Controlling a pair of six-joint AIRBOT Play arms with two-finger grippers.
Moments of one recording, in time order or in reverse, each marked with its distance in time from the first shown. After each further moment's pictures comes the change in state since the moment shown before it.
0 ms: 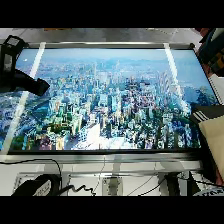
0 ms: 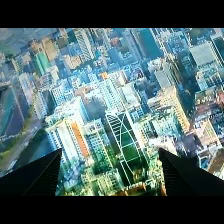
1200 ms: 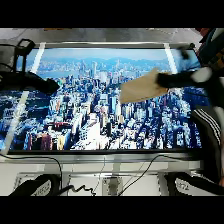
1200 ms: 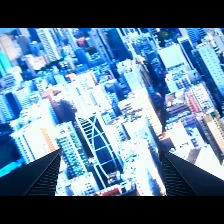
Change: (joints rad) left arm -0.005 -0.049 0.000 -0.090 0.000 0.000; right arm 1.152 -0.465 0.034 0.354 -0.610 -0.208
